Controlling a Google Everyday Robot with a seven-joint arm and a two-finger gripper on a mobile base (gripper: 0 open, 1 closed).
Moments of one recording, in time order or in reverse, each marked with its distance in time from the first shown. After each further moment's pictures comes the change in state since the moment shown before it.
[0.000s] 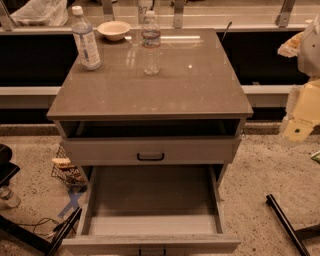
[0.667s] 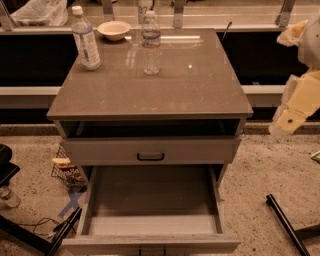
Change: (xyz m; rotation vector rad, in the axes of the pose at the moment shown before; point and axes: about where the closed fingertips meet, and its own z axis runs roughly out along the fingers) arm -0.012 -0.012 -0.006 0.056 -0.087 0.010
